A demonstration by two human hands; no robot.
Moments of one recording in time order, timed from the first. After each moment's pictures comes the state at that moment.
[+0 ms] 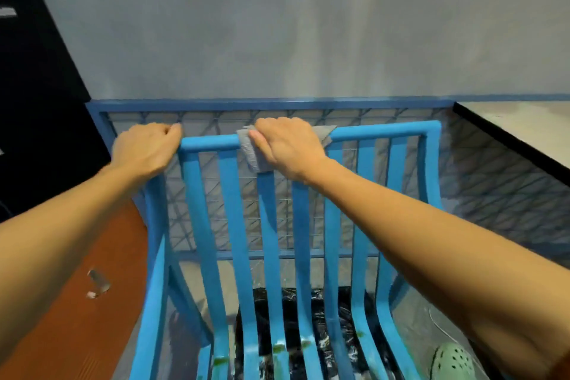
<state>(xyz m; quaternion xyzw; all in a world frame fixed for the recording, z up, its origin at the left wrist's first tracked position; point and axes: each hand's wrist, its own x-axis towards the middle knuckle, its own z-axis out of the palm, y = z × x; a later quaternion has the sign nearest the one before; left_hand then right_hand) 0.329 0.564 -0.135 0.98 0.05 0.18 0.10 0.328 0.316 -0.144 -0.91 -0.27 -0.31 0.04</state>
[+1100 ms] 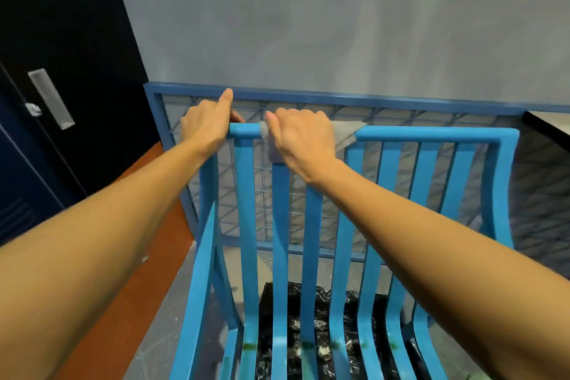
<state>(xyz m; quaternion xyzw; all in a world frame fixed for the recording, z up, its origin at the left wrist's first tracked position) 0.345 0.558 -0.130 0.92 0.10 0.18 0.33 0.331 0.387 -0.149 -0.91 -0.19 -0.37 0.04</state>
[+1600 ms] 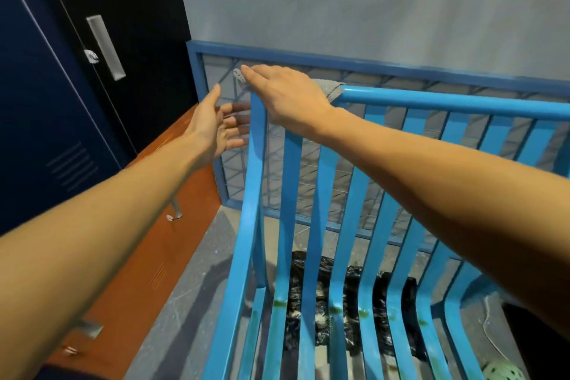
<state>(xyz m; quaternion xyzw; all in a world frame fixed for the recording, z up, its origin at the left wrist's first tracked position) 0.292 0.629 -0.190 0.63 0.11 0.00 0.77 0.340 0.473 -0.148 -0.86 -0.43 -0.29 -0.03</state>
